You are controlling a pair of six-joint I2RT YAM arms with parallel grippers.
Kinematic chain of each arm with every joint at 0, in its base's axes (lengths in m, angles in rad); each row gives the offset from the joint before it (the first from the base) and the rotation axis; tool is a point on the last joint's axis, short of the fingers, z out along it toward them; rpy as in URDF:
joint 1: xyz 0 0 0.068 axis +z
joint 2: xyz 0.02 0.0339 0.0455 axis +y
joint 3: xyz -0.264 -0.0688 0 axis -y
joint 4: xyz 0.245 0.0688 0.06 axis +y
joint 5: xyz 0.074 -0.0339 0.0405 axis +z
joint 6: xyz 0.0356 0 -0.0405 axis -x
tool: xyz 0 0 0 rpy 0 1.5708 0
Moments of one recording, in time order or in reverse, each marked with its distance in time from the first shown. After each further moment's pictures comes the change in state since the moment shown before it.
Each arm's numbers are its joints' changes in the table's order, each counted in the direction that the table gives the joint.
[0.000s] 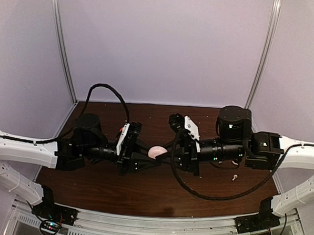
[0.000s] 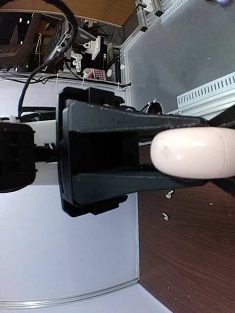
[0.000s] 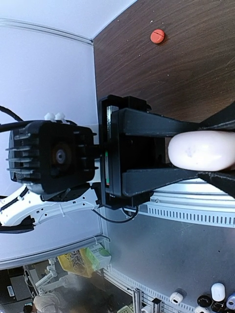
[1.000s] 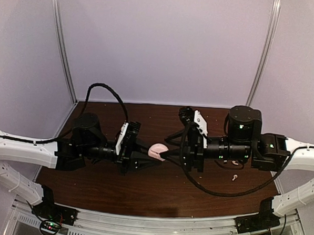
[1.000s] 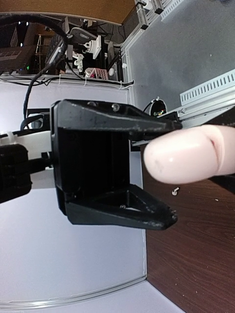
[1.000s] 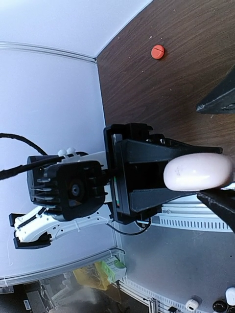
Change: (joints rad) left arm -0.006 0.000 0.000 -0.029 -0.012 -0.021; right arm -0.006 -0.060 -0.032 -0.035 -0.108 -0.037
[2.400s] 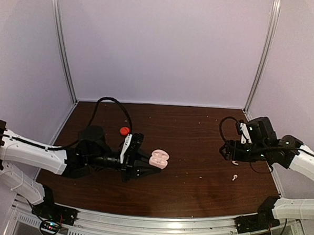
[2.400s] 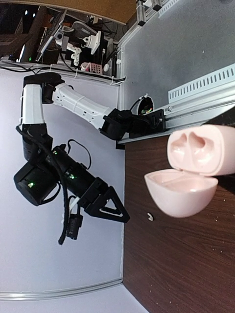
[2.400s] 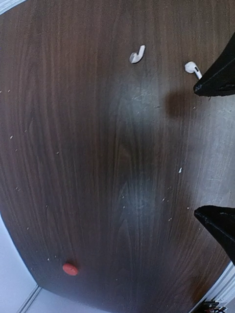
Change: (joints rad) left arm 0.020 0.087 -0.121 -0.172 0.024 0.069; right arm -0.568 -0.235 -0.228 0.594 -0.309 -0.549
